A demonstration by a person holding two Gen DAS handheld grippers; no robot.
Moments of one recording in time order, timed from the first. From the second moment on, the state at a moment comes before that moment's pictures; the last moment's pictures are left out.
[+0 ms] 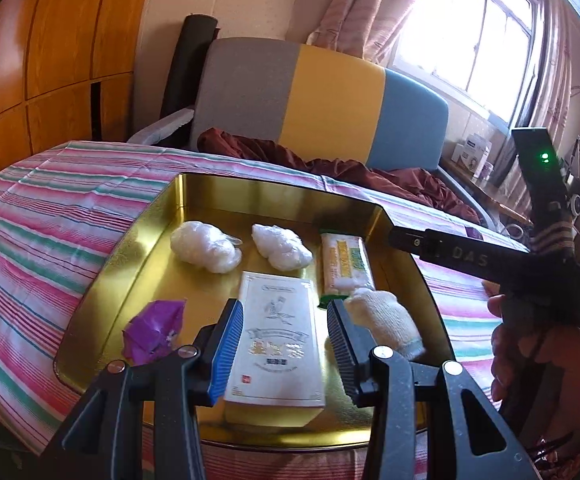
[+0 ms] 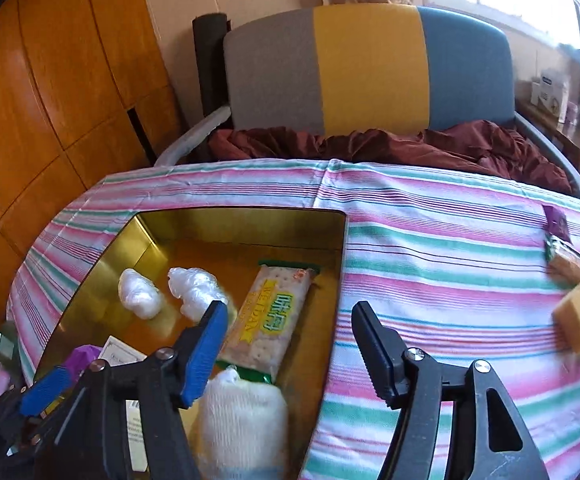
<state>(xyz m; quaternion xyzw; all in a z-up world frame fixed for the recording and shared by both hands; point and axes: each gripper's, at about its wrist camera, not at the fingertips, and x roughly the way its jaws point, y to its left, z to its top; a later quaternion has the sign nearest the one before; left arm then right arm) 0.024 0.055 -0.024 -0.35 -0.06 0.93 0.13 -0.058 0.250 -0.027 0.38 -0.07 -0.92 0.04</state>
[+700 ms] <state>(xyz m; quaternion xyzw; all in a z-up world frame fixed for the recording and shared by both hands) 0.048 0.109 -0.016 -0.35 -0.01 0.92 0.19 0.021 0.351 -0.047 0.40 -0.10 -0.91 -0.07</state>
